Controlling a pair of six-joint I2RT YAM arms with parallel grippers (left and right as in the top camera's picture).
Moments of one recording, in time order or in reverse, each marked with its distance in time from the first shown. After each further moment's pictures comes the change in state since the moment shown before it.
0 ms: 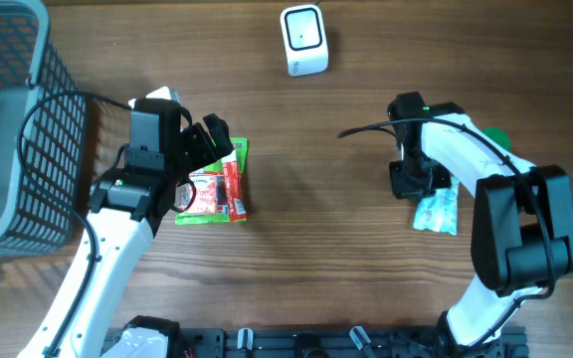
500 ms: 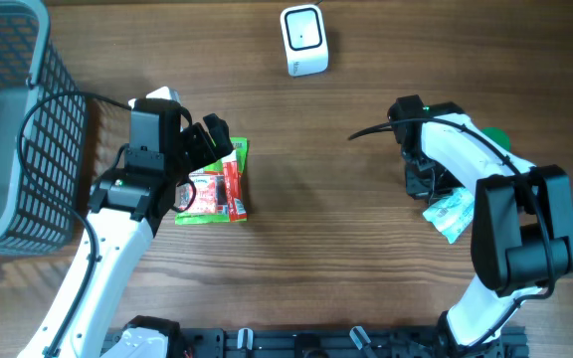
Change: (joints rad) left arm 0.000 0.000 0.000 0.000 0.000 0.000; right arm 0.000 0.000 0.000 -0.058 0.271 0.127
